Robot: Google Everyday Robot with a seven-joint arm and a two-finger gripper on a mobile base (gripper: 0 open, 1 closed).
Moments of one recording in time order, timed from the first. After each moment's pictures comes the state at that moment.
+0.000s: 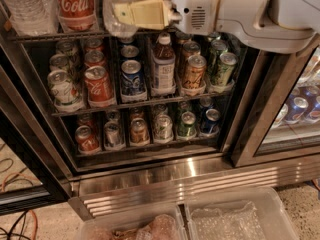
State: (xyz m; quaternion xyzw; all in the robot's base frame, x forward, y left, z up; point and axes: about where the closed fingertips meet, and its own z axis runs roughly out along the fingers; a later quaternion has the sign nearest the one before) arm 0.529 0.053 1.100 -0.49 0.52 0.35 0.60
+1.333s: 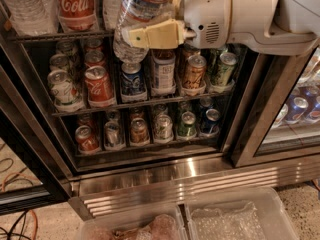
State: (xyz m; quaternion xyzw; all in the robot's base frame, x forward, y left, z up) arm 0.512 0.038 1.065 -0.53 0.52 0.39 0.54
